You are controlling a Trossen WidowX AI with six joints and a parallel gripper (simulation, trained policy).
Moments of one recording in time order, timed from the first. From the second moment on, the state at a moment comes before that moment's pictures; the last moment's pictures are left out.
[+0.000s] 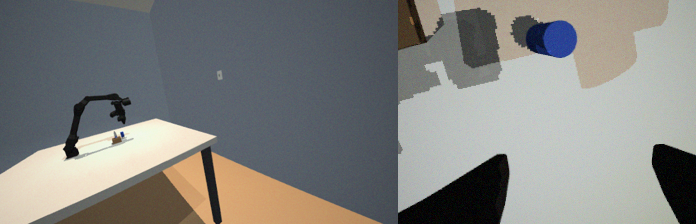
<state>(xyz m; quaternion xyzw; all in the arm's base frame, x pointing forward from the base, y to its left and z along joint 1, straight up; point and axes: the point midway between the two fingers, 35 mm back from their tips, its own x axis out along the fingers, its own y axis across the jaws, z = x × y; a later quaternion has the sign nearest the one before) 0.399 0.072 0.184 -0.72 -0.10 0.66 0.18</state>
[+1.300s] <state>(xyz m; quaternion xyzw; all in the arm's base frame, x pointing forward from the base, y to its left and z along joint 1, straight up) 0.389 0.094 0.131 -0.68 -0.05 0.73 0.06</state>
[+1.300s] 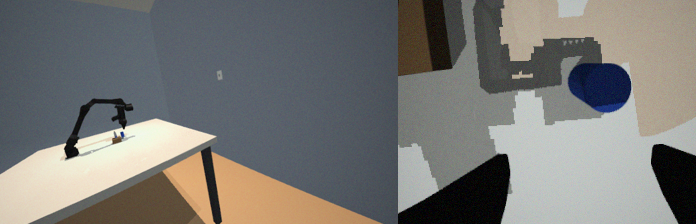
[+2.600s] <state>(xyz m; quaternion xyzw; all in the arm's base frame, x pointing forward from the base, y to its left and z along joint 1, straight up) 0.363 0.126 0.066 -0.65 -0.11 0.74 -0.12</state>
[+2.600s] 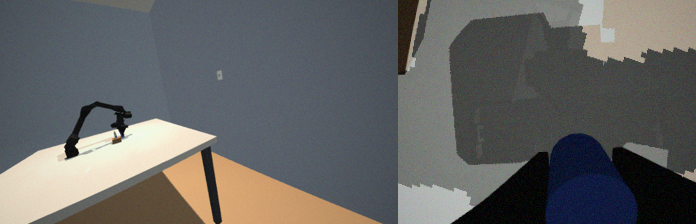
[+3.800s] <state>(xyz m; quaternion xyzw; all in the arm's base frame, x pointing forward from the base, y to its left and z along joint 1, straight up) 0.339 0.043 0.174 -0.68 -0.04 0.73 -0.05</state>
